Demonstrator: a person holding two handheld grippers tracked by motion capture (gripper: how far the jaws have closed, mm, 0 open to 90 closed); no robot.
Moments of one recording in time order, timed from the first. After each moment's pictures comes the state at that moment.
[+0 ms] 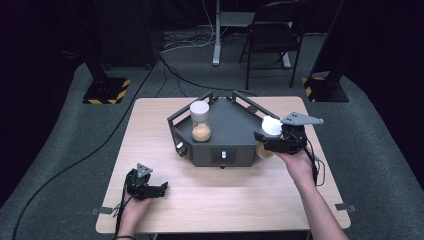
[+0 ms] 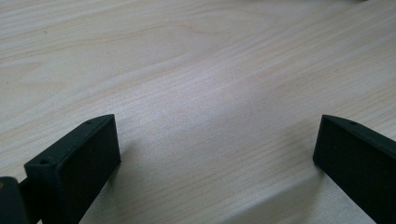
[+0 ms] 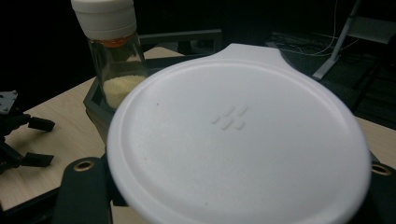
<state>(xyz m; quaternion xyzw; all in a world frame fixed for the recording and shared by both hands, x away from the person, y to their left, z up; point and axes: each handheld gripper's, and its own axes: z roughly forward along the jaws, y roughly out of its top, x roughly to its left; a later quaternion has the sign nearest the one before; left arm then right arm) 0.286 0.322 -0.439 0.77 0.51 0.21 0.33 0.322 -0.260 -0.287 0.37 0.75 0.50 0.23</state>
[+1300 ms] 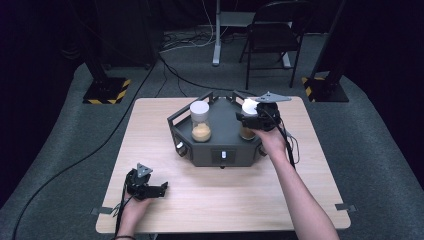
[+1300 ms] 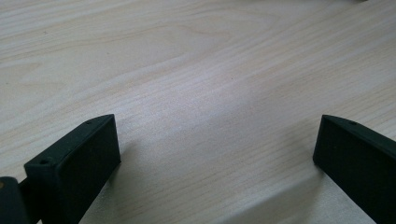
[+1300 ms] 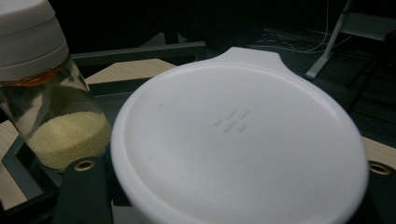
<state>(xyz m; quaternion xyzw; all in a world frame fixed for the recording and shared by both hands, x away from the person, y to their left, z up) 0.287 0.322 -0.439 0.77 0.51 0.21 0.33 0.399 -0.207 -0.297 0.38 0.75 0.49 0.24</state>
